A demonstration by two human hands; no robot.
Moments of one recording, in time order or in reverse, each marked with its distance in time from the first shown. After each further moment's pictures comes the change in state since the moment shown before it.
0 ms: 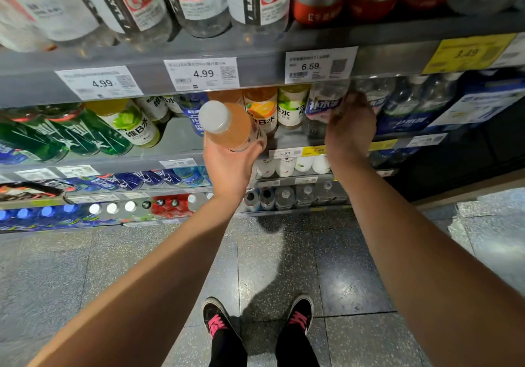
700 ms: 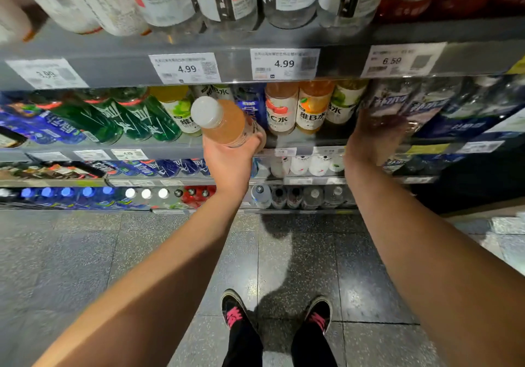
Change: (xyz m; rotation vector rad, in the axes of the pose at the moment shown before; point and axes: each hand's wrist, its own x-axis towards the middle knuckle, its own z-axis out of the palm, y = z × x) left_hand 0.028 -0.014 -0.081 -0.062 0.184 -0.029; right_hand -0.040 -0.029 0.054 0.333 0.238 0.402
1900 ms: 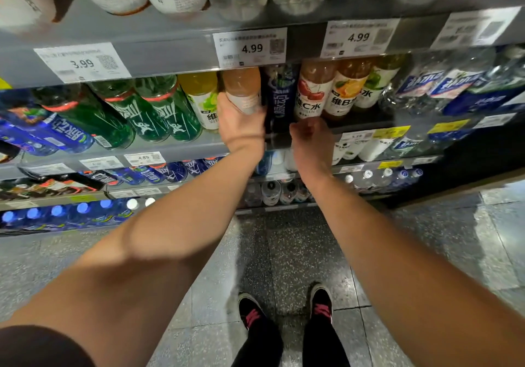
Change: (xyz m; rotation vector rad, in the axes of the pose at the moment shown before) left_hand 0.098 -0.021 -0.005 0.342 -0.049 0.044; right_hand -0.155 -0.014 0.059 0.021 -0.508 -0.096
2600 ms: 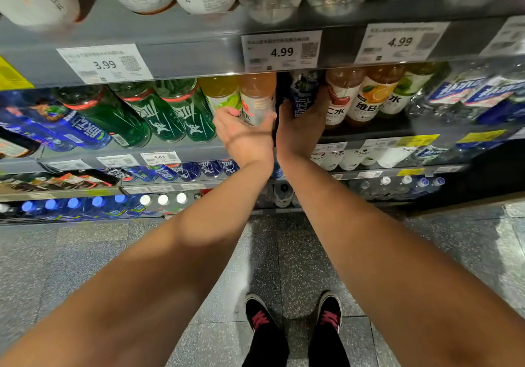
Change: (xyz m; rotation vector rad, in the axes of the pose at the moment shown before) left_hand -0.008 -0.014 -0.017 -0.136 0.165 0.039; right_hand 0.010 -0.043 0.072 0.084 0.253 -0.111
